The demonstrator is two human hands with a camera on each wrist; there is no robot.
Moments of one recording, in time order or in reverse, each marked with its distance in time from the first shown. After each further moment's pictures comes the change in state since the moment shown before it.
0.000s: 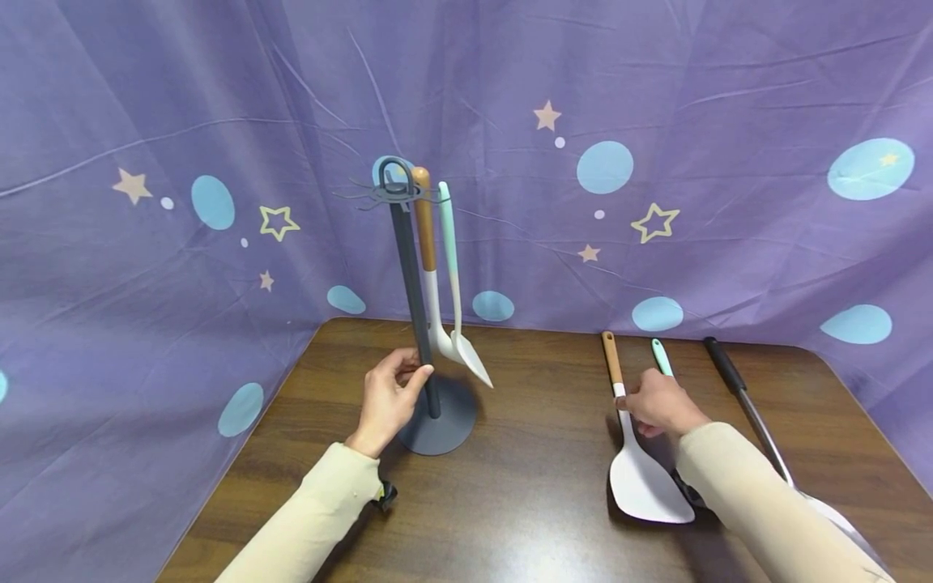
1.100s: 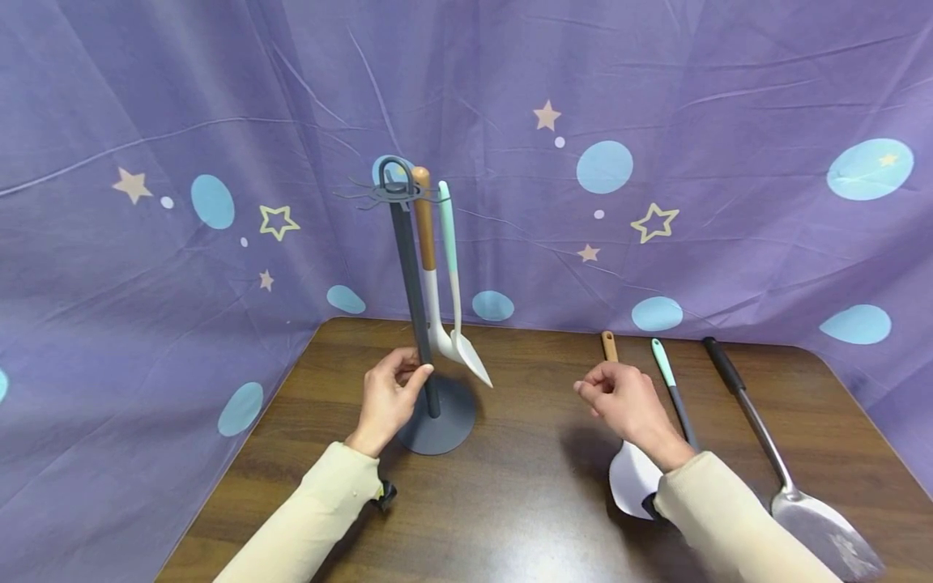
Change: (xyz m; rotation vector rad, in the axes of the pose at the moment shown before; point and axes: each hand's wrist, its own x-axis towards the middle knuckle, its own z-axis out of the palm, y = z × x) left_hand 0.000 -0.001 0.000 -0.007 0.002 0.007; right_hand -0.039 -0.055 0.023 0.121 0.318 -0.315
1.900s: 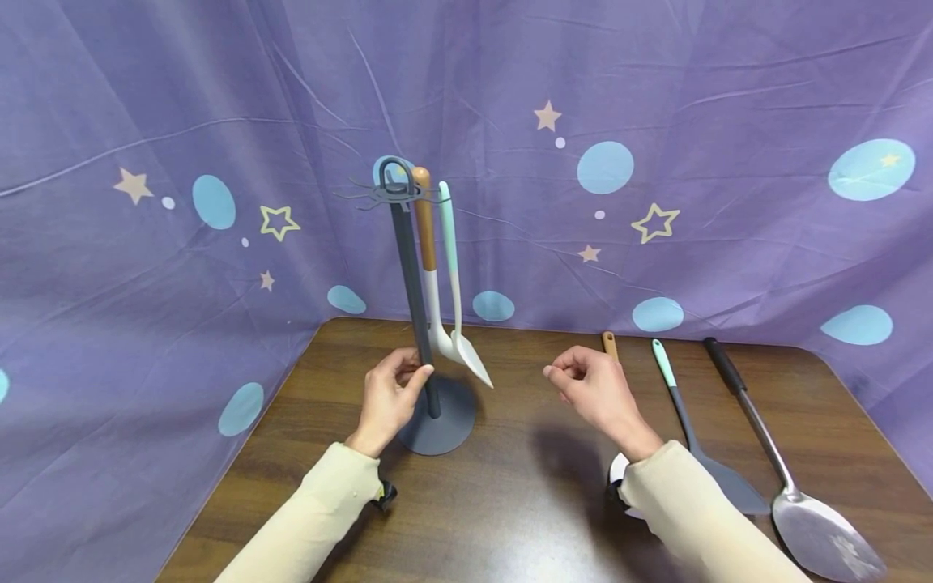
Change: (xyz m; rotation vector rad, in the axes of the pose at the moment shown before) left_hand -0.001 0.001 0.000 0.008 0.008 -0.004; right_hand 0.014 -0.034 0.017 0.100 0.047 -0.082
